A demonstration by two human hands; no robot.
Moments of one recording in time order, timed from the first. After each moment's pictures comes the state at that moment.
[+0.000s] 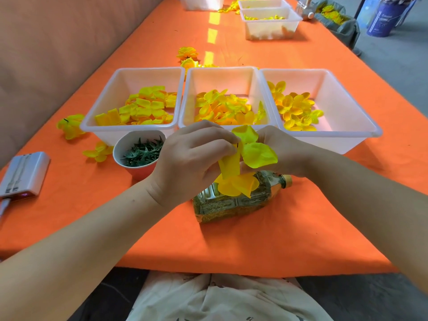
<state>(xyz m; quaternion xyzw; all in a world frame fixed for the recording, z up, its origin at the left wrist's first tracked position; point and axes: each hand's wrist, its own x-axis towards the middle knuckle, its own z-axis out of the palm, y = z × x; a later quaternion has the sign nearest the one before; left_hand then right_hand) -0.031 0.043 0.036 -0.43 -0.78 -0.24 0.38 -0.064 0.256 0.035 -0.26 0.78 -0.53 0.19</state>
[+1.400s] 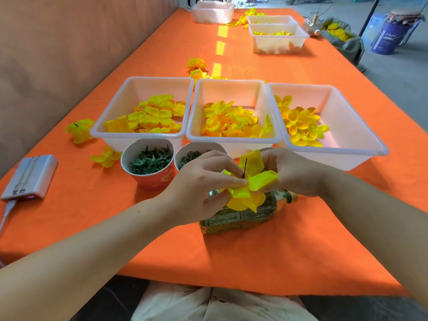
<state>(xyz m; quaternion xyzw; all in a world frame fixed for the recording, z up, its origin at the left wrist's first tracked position) -0.035 0.031 0.004 -0.44 -0.83 -0.30 0.17 -0.071 0.267 0.024 -0.29 0.70 -0.58 0.29</state>
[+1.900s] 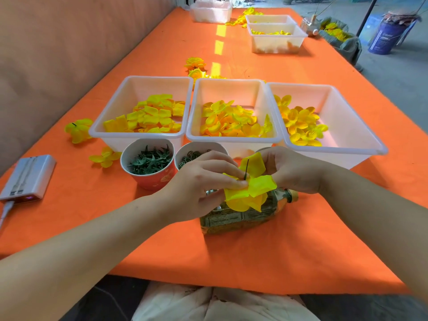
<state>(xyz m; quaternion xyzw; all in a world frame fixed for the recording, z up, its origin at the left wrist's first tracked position) -0.048 0.019 -0.010 -0.46 -0.82 -0.32 0.12 -0.071 0.264 0.029 -0.30 0.67 -0.59 0.33</state>
